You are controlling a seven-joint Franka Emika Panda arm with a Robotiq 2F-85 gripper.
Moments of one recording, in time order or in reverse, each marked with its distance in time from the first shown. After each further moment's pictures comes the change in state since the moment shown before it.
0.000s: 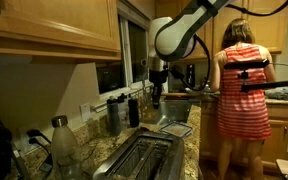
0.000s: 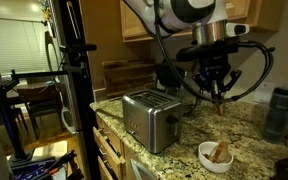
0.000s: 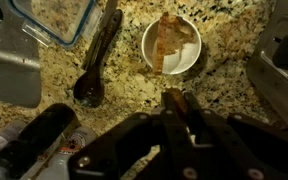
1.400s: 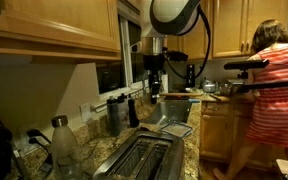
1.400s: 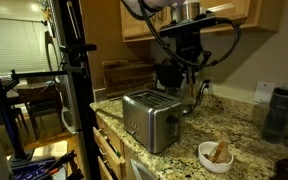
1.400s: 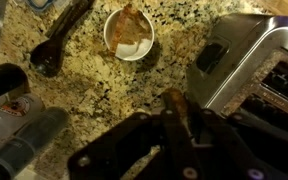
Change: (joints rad) arm 0.108 -0.132 0.030 0.000 0.027 -0.206 -0.201
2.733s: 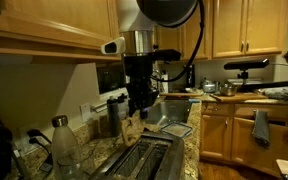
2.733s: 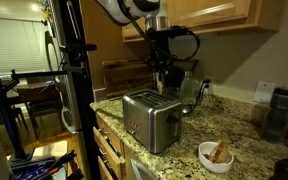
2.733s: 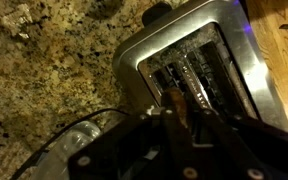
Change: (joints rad) arm 0.117 -0.009 0.121 -0.017 -0.002 -0.066 -0.308
